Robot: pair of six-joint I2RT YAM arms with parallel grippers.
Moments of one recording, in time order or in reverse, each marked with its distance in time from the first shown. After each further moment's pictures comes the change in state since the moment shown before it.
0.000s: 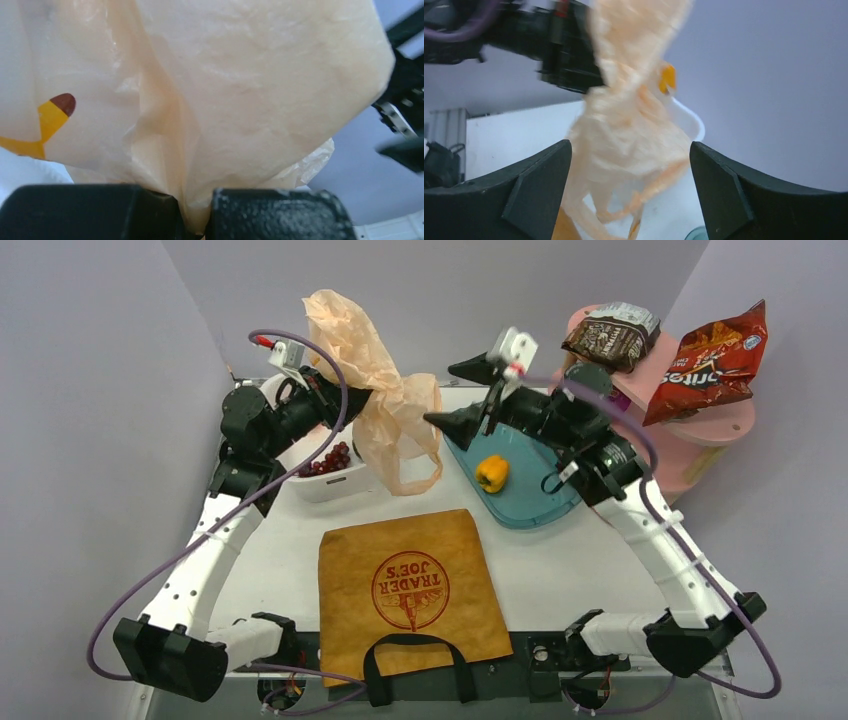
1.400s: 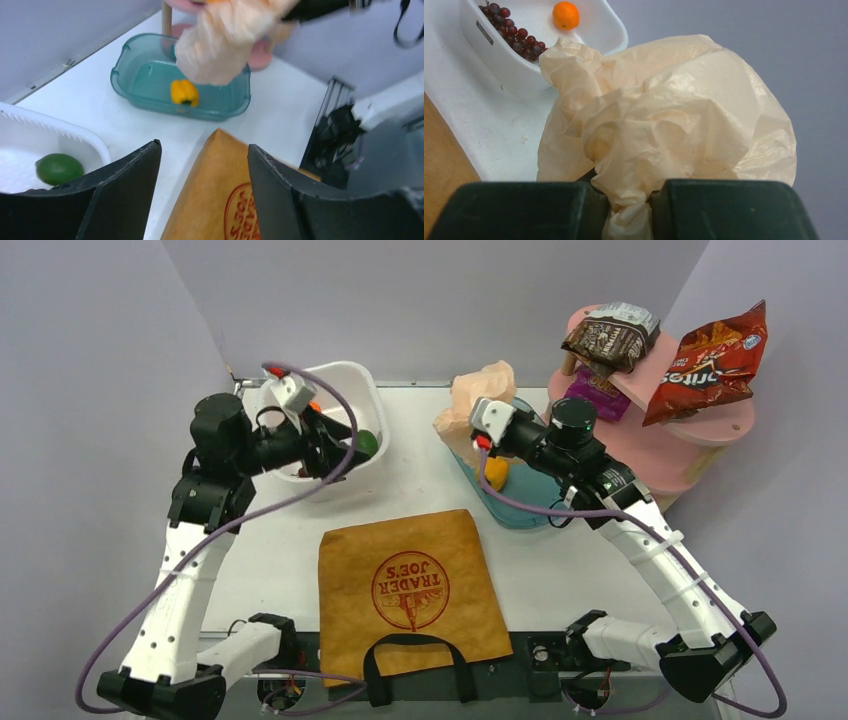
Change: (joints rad) left arm 0.086 -0.079 0.132 -0.505 0.361 0.282; right arm 0.101 -0.161 -0.252 -0.167 0.289 -0.822
